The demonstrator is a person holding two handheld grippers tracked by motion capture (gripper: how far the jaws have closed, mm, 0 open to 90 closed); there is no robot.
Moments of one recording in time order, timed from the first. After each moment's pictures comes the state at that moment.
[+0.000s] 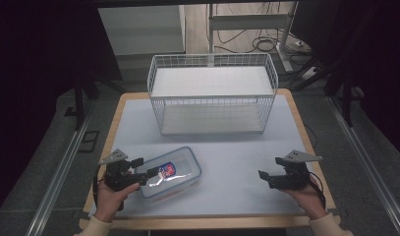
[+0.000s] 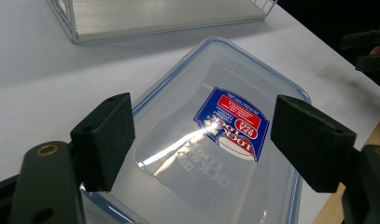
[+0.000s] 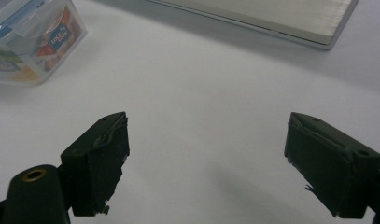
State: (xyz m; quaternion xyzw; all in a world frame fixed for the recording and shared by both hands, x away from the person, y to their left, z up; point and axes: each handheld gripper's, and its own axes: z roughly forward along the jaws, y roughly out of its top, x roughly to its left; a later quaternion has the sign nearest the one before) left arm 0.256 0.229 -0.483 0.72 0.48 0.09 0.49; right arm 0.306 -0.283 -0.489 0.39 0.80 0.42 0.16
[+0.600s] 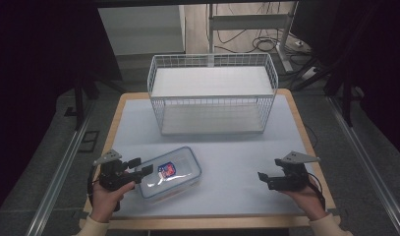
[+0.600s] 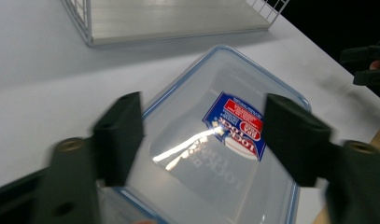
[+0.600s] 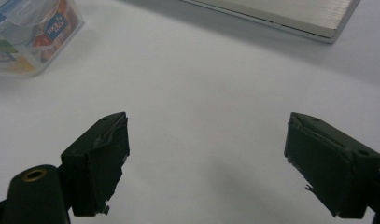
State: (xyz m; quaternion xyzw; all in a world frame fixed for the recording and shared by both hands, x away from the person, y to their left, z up) left arm 0.251 0.240 -0.477 0.71 0.50 0.10 0.49; right arm 0.304 -0.281 -0.492 0.39 0.81 0.41 0.16
